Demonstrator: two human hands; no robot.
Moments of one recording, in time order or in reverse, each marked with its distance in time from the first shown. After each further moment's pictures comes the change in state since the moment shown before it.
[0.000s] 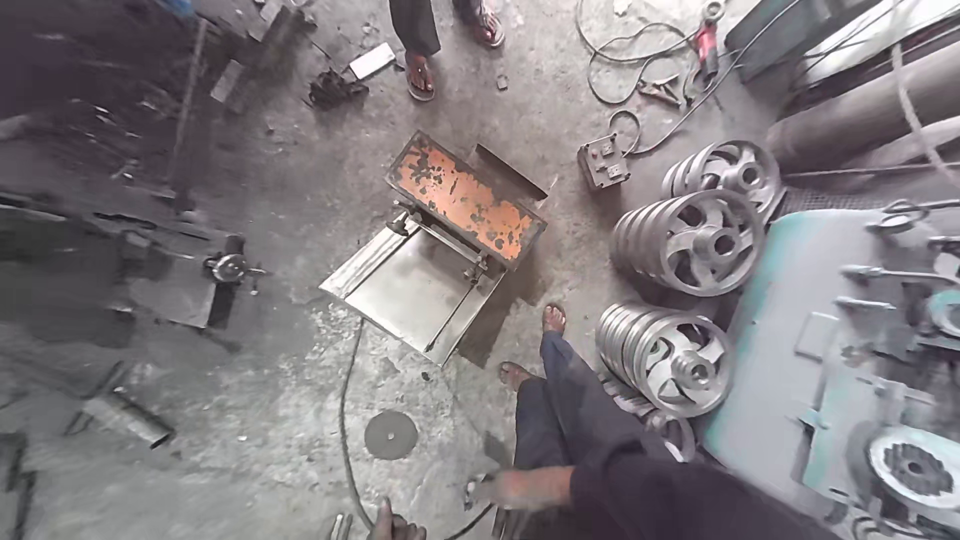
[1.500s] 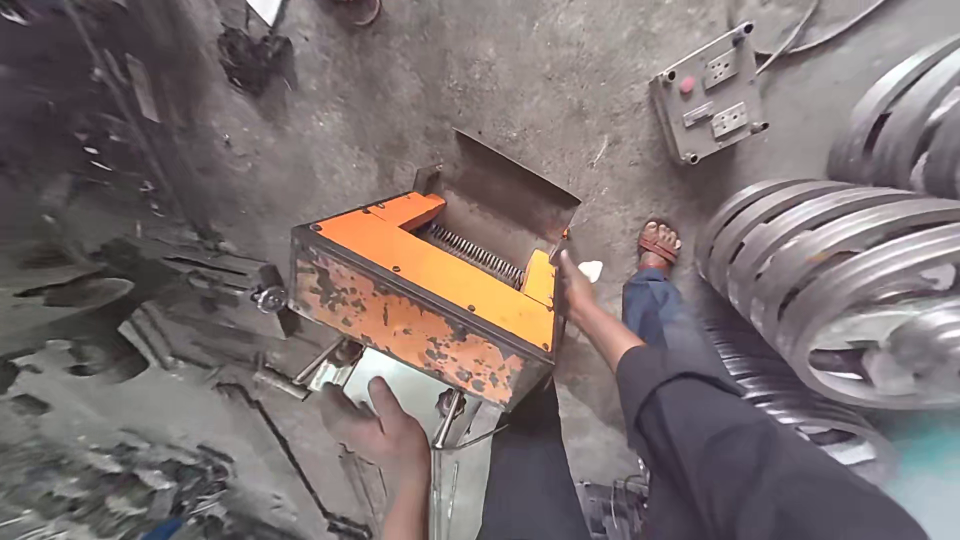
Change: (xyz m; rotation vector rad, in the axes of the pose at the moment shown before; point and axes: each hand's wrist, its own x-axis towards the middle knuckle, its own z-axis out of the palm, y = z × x) left_hand 0.081 0.176 0.498 0.873 0.288 1.088; right_hand 0.025 -0.224 -0.552 1.046 0.726 -0.394
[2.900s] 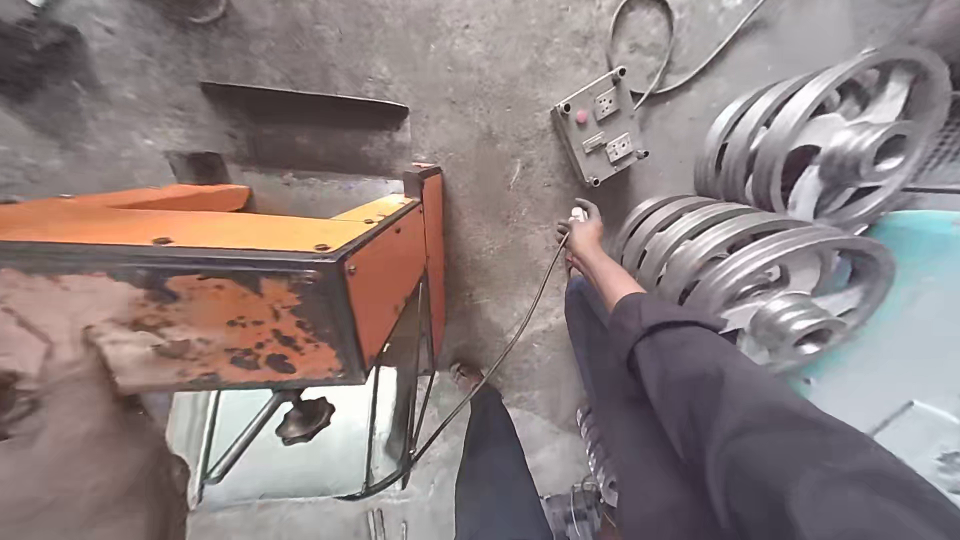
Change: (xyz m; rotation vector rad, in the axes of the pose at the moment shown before) left_hand 0.166 0.047 0.043 -0.119 -0.198 0.125; right_hand 0.086 -0.144 -0.122 -0.038 0.349 -0.263
